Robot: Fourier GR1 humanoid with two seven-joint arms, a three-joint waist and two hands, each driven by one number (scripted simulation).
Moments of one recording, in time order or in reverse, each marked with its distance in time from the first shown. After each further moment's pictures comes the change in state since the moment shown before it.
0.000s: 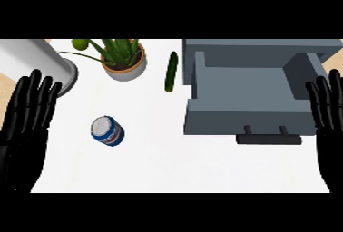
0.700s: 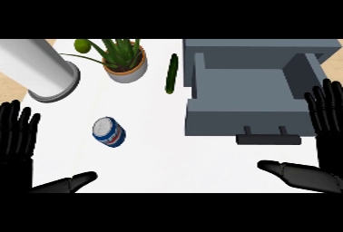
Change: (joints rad) left arm 0.193 -0.082 0.012 -0.103 -0.098 0.231 0.286; right arm 0.045 0.010 -0.051 0.037 -0.026 -0.034 0.163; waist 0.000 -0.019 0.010
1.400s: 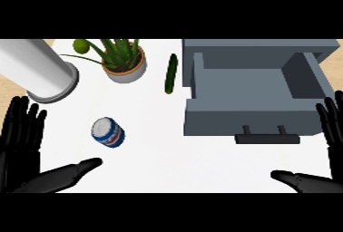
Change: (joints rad) left arm -0.056 -0.008 0.012 0.062 -0.022 0.037 0.066; right arm 0.082 -0.003 -0.069 -0.011 -0.044 0.062 -0.029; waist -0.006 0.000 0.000
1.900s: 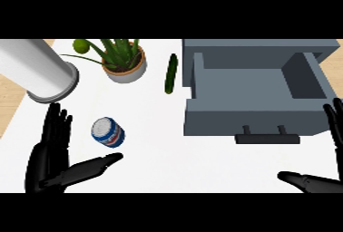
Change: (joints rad) left arm 0.025 -0.010 -0.074 0.221 0.004 0.083 -0.165; right arm 0.004 -0.004 -0.040 -0.010 -0.022 0.022 -0.007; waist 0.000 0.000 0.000
